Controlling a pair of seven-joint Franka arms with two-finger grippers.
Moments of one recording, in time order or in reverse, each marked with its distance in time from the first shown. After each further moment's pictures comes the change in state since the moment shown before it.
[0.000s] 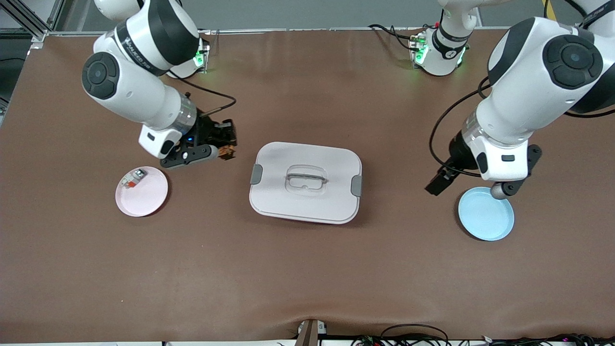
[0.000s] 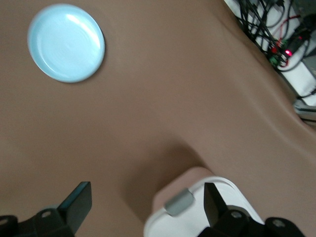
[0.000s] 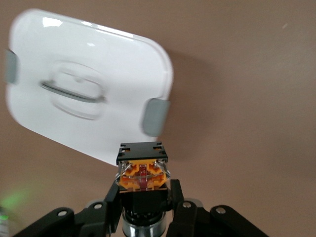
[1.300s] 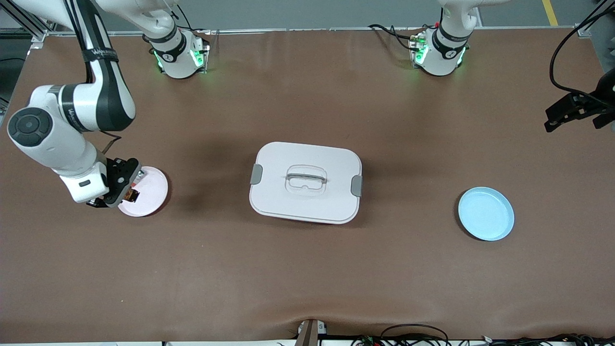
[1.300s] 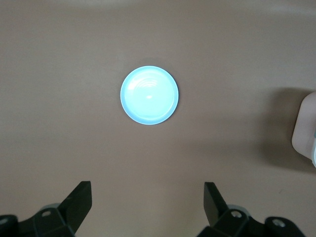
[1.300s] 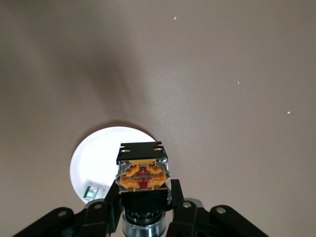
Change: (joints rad) left arm -0.039 -0.307 0.438 -0.105 -0.128 -0.205 1.132; right arm -0.353 0.069 -0.004 -0.212 -0.388 0.390 -1.190
